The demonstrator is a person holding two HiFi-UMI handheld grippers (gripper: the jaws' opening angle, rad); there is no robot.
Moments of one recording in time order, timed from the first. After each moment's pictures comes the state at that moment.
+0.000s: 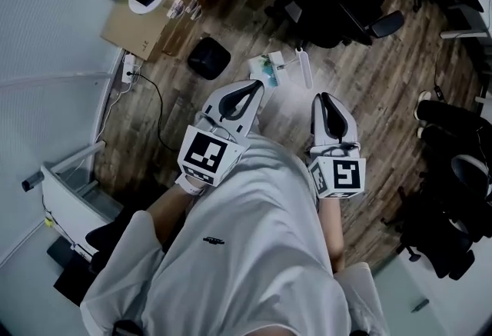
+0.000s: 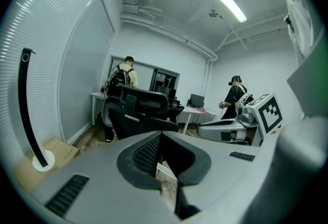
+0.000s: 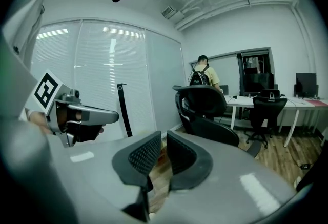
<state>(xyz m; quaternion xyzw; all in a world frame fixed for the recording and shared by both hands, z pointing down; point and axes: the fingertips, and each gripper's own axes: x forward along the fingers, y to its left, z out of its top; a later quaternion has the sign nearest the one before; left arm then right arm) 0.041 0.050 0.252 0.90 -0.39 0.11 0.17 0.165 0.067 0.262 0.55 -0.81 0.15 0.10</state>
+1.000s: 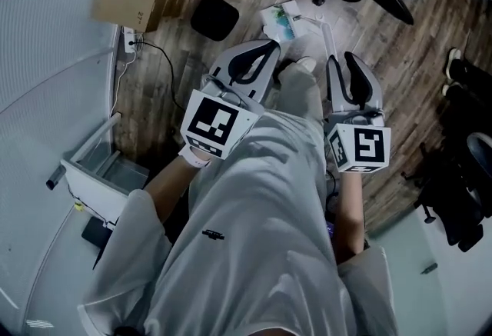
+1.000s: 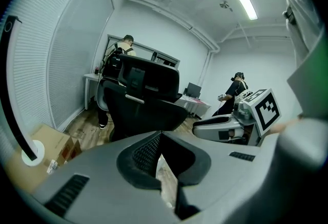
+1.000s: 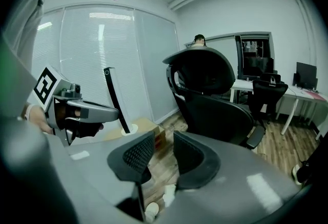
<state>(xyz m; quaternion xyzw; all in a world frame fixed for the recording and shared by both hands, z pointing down) 0.060 -0.027 0.328 0.90 -0.34 0.17 0.23 0.173 -0.006 0.342 0.56 -0.79 0.22 0.16</state>
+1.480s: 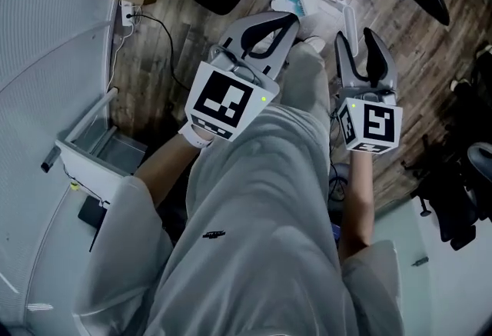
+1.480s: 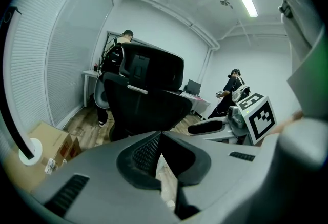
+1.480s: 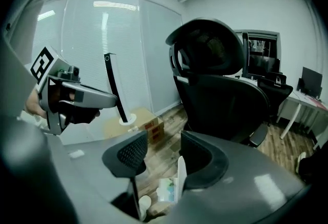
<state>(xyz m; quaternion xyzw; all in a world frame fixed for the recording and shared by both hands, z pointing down) 0.058 -0.035 0.372 0.90 -0.33 0.18 0.23 0.163 -0.017 0.408 0.54 -0.79 0.21 0.21</state>
